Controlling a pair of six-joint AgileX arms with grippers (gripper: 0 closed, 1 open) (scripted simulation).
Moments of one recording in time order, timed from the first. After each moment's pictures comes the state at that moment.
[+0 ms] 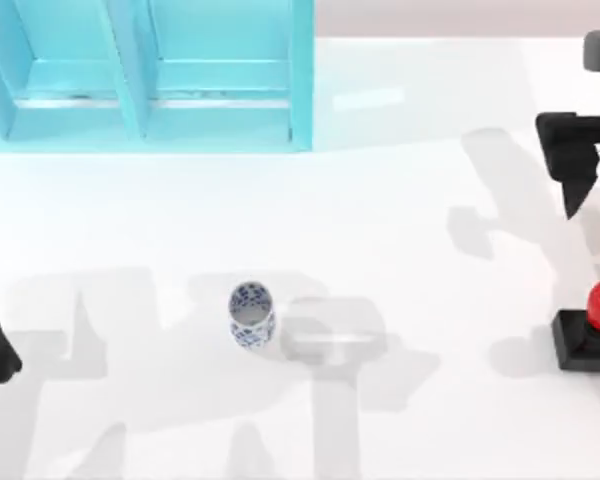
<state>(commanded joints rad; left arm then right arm) 0.00 0.00 0.00 0.00 0.00 0.00 0.28 1.77 1.70 -1.51 0.02 0.29</state>
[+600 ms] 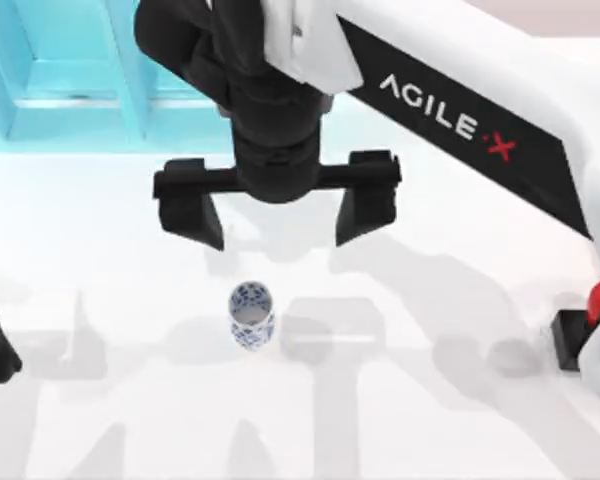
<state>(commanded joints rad) 0.00 0.00 0.00 0.00 0.00 0.00 0.85 2.37 2.42 -1.56 0.08 0.82</state>
